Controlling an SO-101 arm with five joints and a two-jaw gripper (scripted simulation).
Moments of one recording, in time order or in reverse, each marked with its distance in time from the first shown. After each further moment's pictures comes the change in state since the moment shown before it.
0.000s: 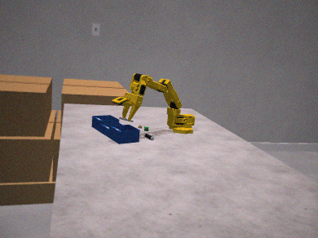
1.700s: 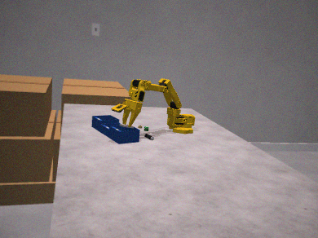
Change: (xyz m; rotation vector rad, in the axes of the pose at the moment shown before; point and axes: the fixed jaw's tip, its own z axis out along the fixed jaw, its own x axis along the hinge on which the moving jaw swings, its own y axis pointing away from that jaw) arm 0.011 0.000 0.023 0.001 0.062 -0.001
